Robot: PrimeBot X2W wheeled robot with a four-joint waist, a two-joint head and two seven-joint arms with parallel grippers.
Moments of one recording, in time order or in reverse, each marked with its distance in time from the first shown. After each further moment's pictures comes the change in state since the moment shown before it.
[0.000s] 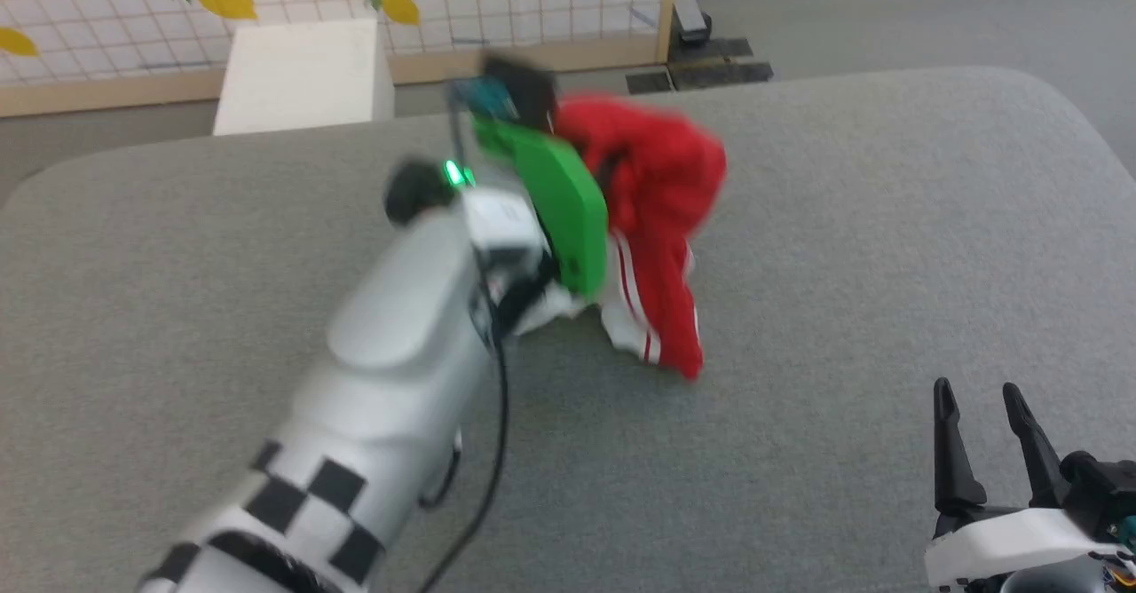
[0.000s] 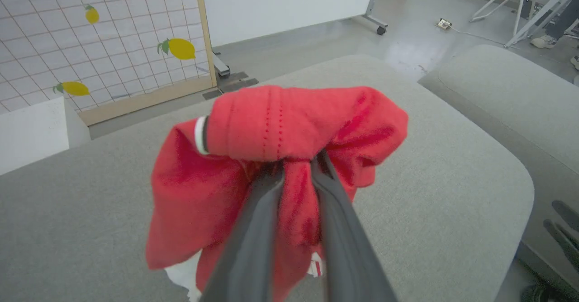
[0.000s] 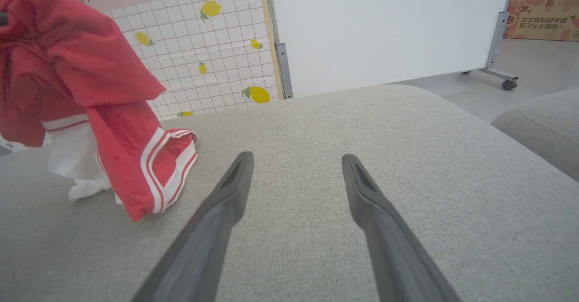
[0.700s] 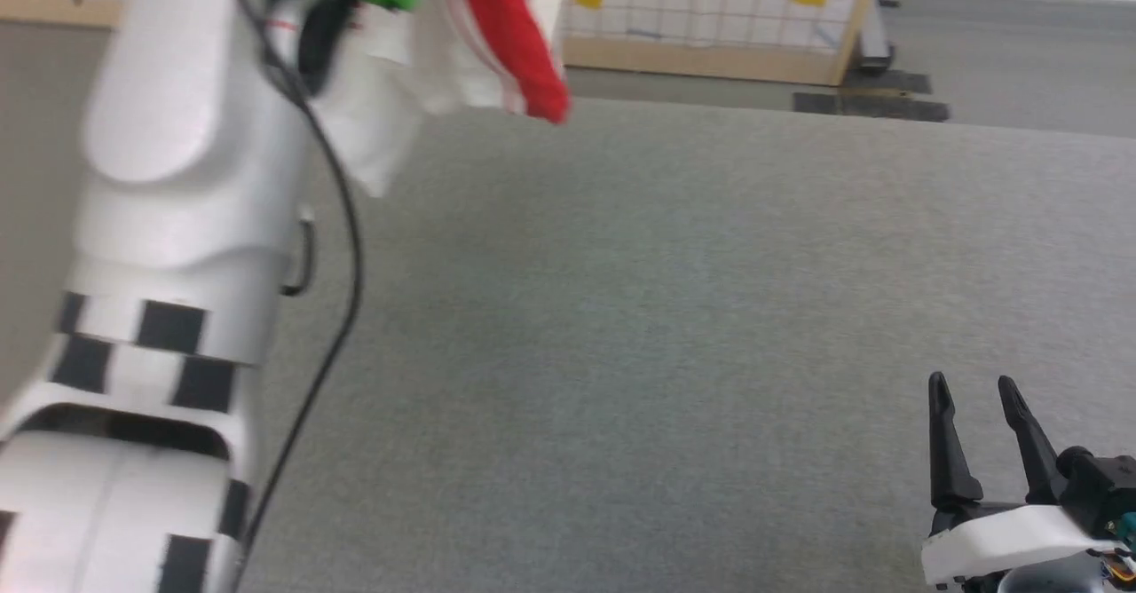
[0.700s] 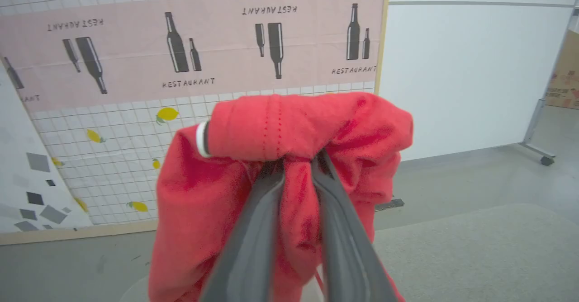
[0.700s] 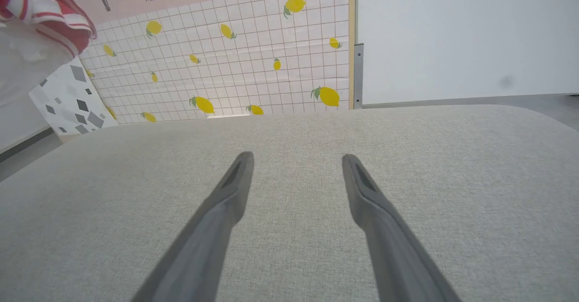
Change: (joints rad) left arm -0.285 0.123 0.319 -0.054 0.254 0.015 0.013; right arm 0.002 0.000 0.013 -0.029 -0.002 0.000 0.010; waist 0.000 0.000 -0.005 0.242
